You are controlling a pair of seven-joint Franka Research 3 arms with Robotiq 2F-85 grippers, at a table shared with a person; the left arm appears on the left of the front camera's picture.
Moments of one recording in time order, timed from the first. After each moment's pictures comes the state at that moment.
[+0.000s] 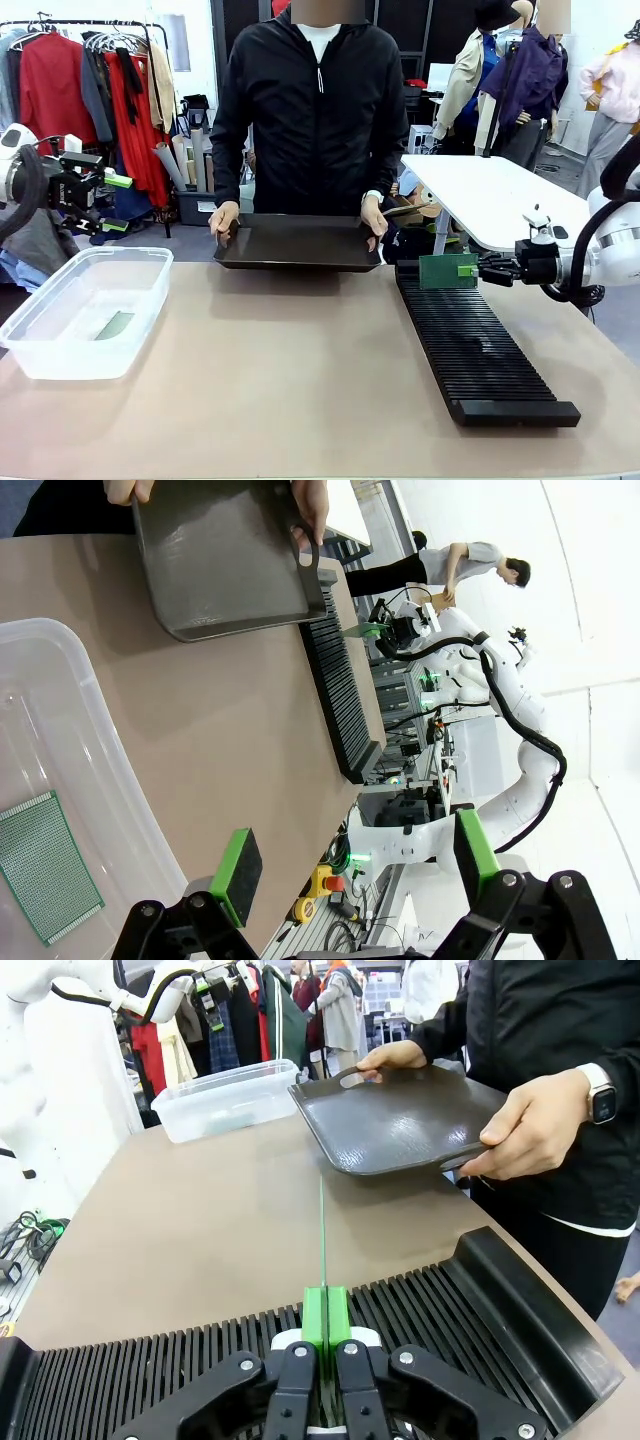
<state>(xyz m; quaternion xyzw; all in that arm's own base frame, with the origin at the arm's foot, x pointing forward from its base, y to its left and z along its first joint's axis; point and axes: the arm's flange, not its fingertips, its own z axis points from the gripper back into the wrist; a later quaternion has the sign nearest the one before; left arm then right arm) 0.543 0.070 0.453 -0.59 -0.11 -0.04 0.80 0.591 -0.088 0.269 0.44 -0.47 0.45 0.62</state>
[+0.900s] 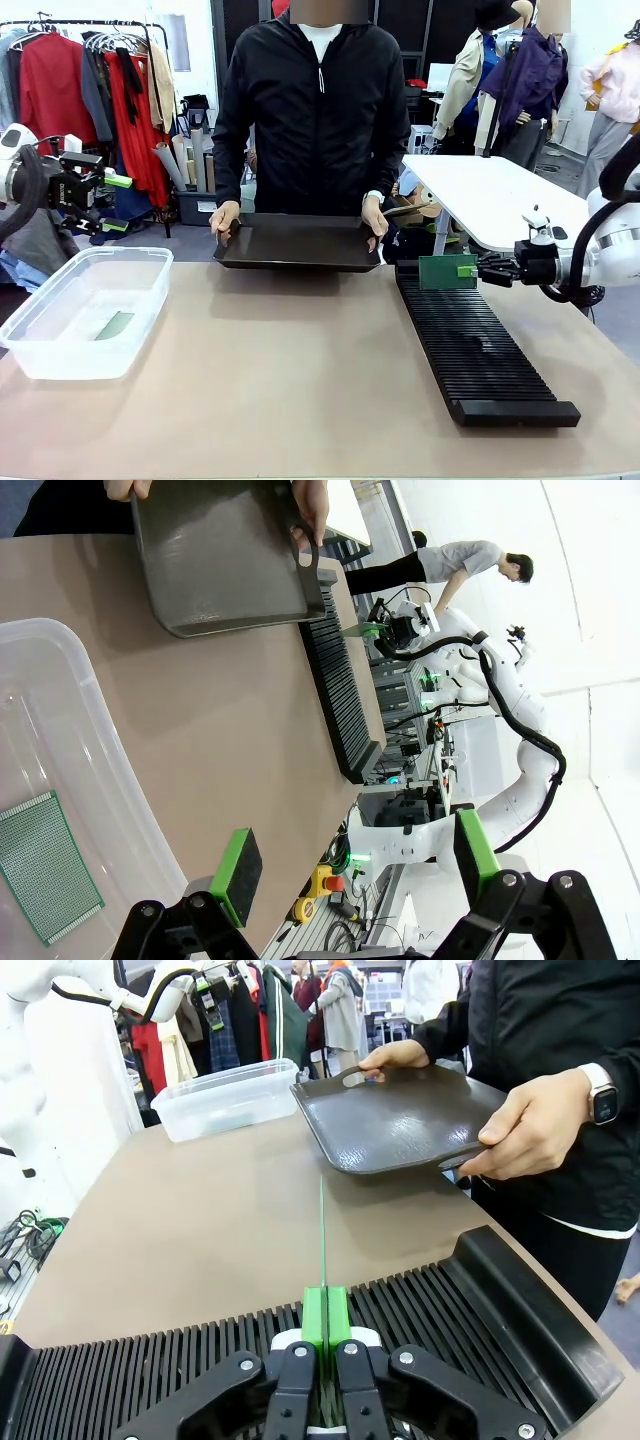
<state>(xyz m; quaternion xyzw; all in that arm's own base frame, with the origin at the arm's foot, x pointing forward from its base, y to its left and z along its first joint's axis) 0.543 0.070 0.453 -0.59 -0.11 -0.04 0.80 0.593 -0.088 0.266 0.44 -0.47 0.45 0.62</state>
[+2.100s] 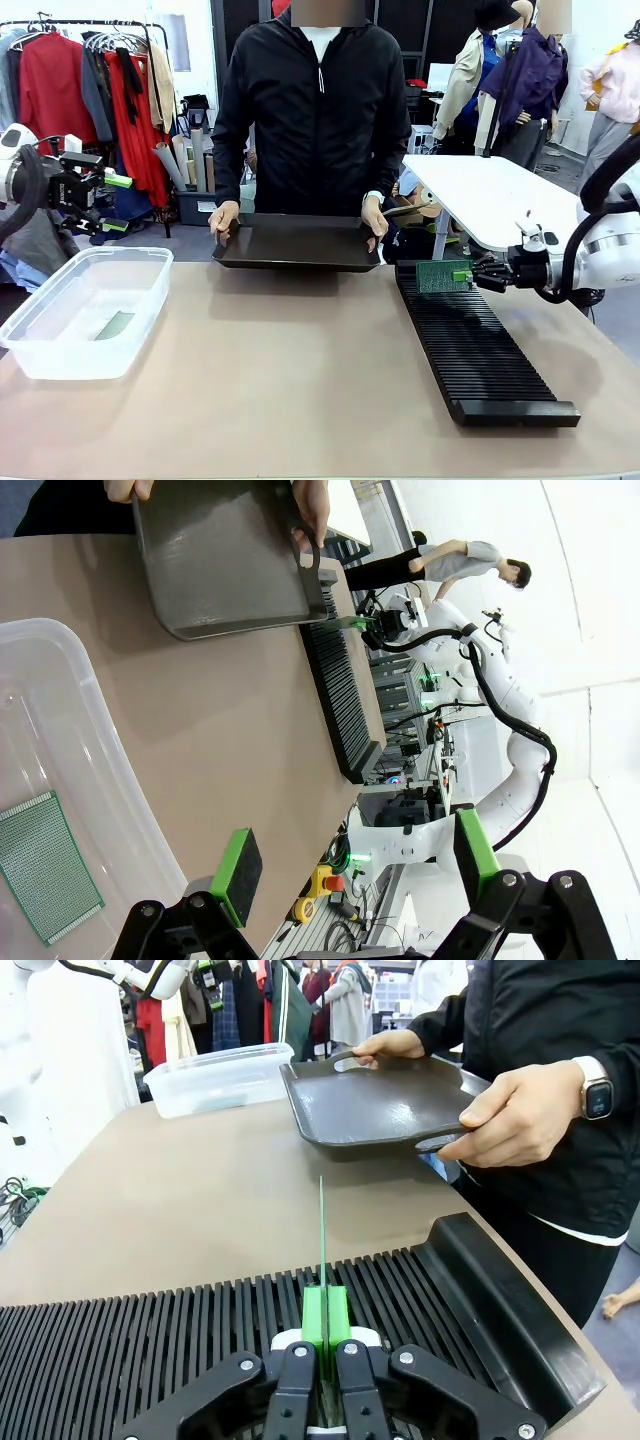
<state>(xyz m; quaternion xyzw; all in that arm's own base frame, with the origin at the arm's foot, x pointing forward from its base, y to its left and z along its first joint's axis) 0.543 0.070 0.453 -0.59 -0.11 -0.04 0.80 0.618 -0.092 0.242 0.42 -0.48 0.48 0.61</state>
